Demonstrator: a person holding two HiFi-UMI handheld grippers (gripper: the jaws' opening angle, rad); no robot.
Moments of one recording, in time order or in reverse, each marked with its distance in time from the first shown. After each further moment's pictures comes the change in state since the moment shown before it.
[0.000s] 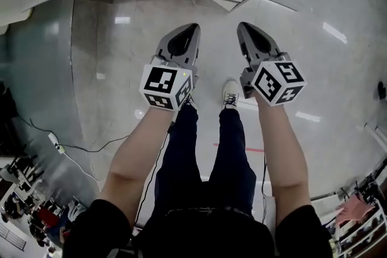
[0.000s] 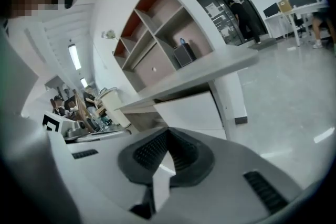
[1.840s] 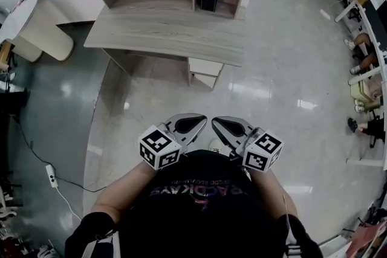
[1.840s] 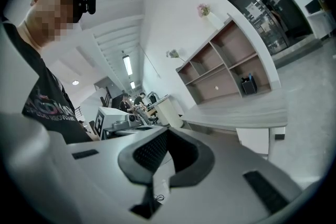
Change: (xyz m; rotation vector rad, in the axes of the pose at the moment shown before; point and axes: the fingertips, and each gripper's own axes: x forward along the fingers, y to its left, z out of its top) left arm -0.206 -0.179 0.104 0.034 0.008 -0.474; right arm -0.211 0.238 0.052 -0.145 -0.003 0.442
